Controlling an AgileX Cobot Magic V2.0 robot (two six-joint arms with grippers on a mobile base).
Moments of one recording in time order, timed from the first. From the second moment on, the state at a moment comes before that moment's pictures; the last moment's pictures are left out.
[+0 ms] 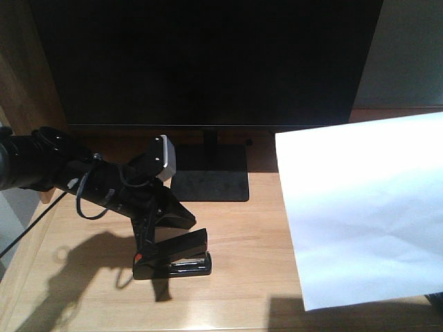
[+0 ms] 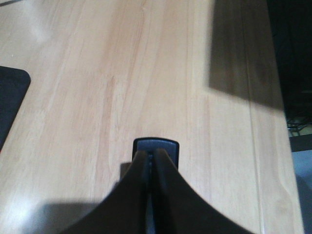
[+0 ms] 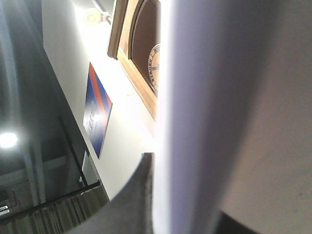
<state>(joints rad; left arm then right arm) -0.27 1.87 -1.14 -1.11 0.93 1.83 0.08 0.30 -0.31 -0.59 -0.83 1.59</state>
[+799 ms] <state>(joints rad) -0.29 1.93 -1.14 -1.11 0.89 1.83 0.08 0.30 -0.31 -0.59 -0.83 1.59</state>
